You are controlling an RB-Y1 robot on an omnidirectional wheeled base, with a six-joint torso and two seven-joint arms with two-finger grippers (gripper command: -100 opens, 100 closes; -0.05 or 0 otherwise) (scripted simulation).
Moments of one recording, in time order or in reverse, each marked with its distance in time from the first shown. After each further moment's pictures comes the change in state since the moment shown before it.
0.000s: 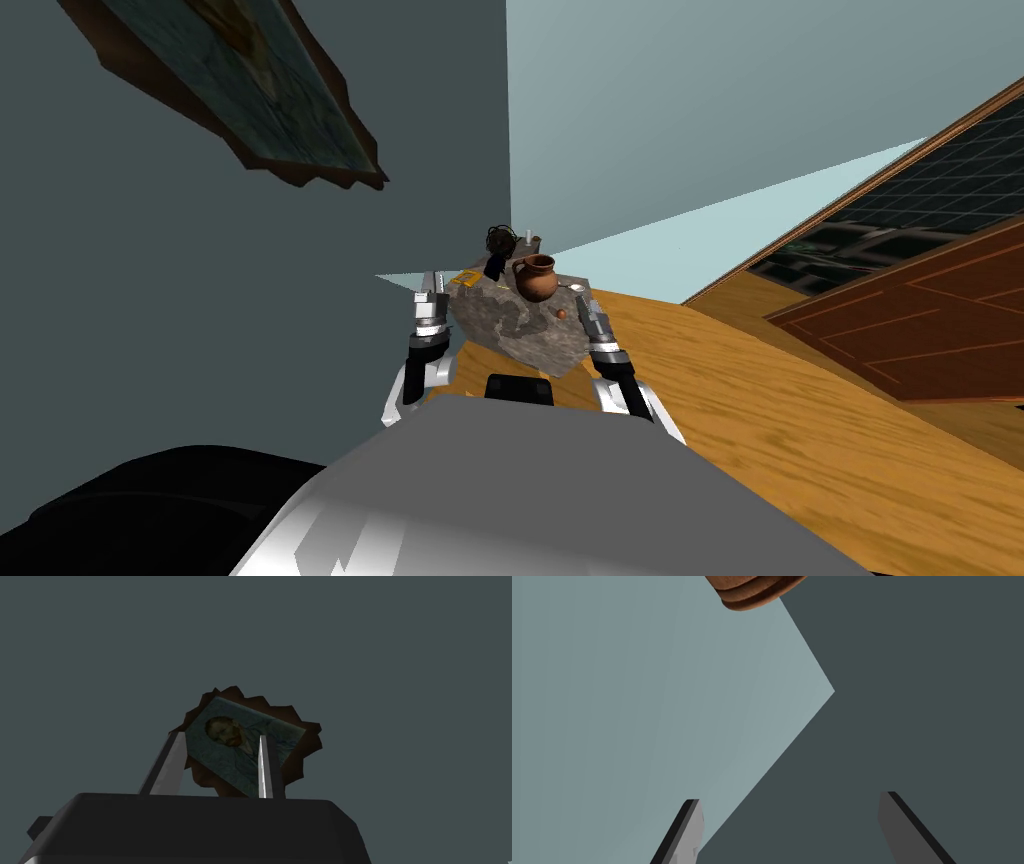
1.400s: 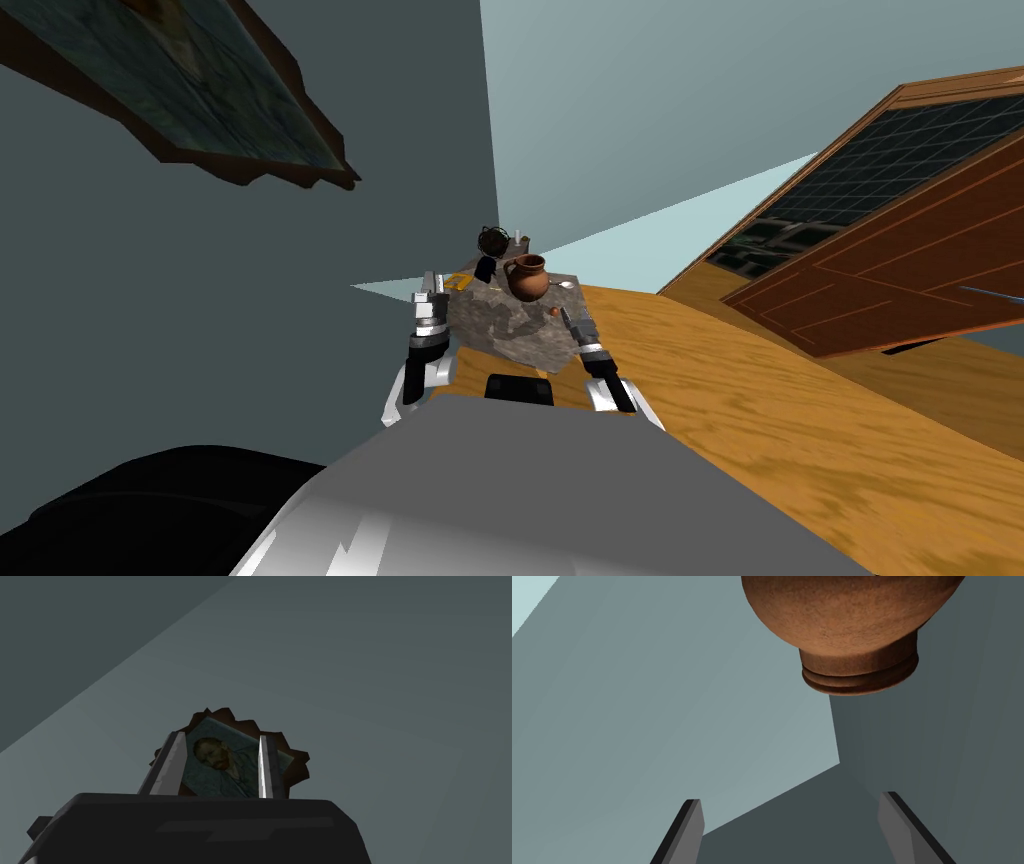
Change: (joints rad) left arm 0.000 0.000 0.000 0.000 0.000 0.000 0.000; right arm -0.045 -0.034 0.055 0.160 -0.016 0.083 0.372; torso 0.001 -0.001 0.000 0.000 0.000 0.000
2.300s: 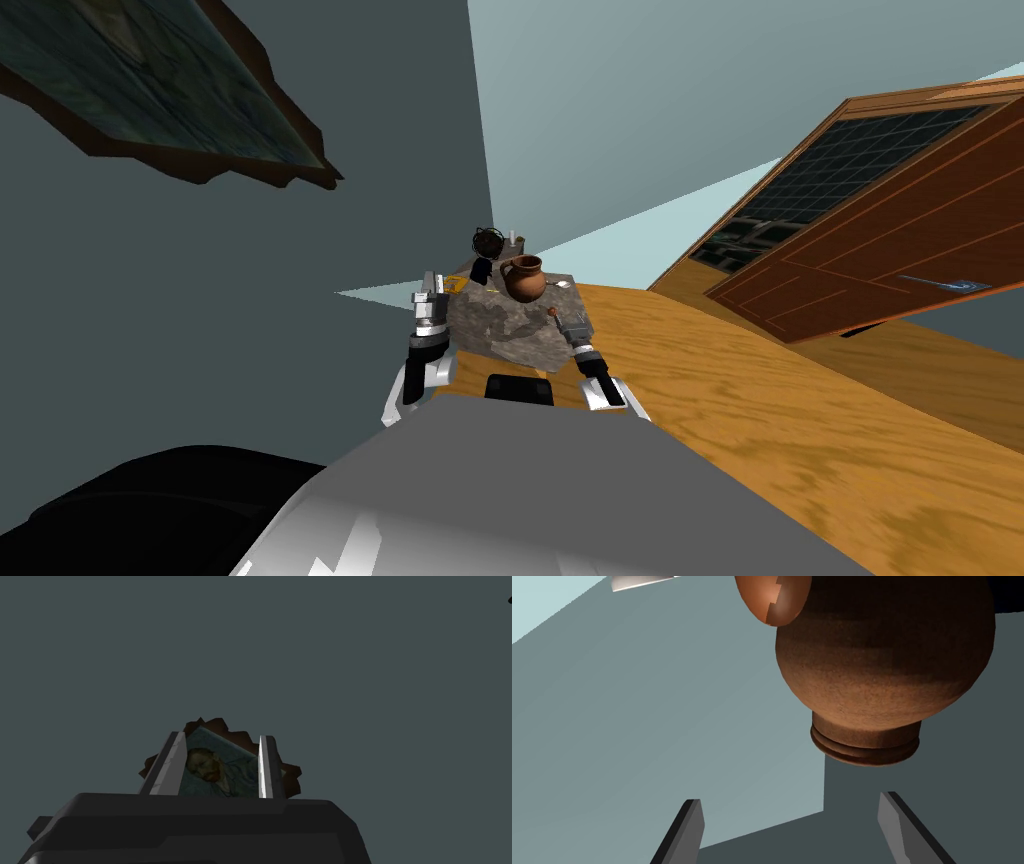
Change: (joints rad) left arm 0.000 0.000 0.000 0.000 0.000 0.000 0.000; right arm -0.033 -0.005 0.037 0.103 -0.018 0.052 0.228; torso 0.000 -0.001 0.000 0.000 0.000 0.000
